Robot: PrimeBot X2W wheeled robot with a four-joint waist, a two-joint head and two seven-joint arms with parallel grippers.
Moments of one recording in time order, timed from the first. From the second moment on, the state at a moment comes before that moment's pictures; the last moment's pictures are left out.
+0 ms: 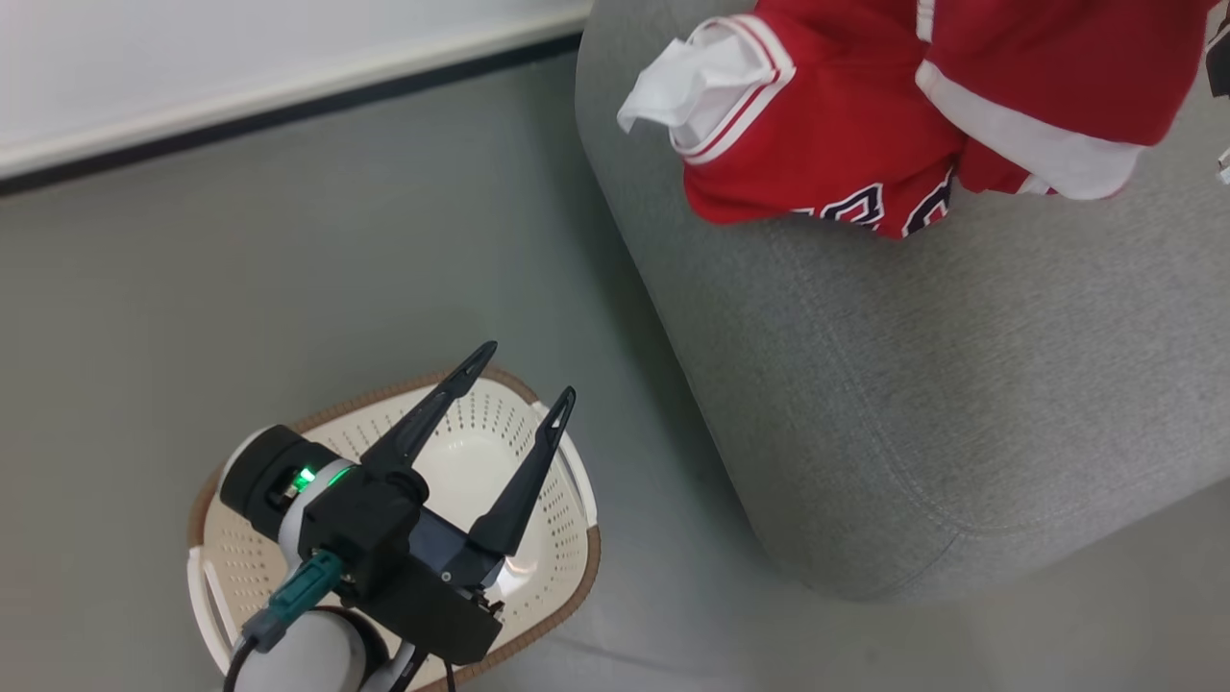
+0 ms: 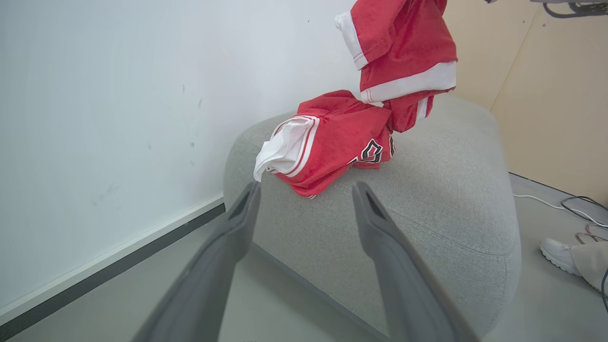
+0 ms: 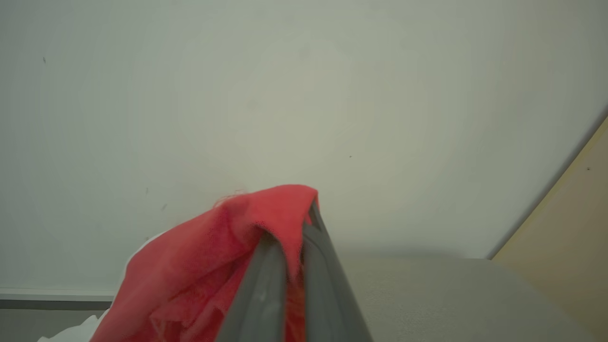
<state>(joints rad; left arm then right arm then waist) -0.33 0.32 -0.52 -0.05 -0.35 -0.06 -0.14 -1.19 -0.54 0.54 0.65 0.52 0.00 -0.14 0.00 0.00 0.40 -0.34</state>
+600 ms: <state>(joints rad) -0.35 0.42 -0.48 -0.15 -0.32 -0.06 -0.07 -1.13 -0.38 0.53 0.81 0.57 -0.05 -0.20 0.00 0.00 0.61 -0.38</state>
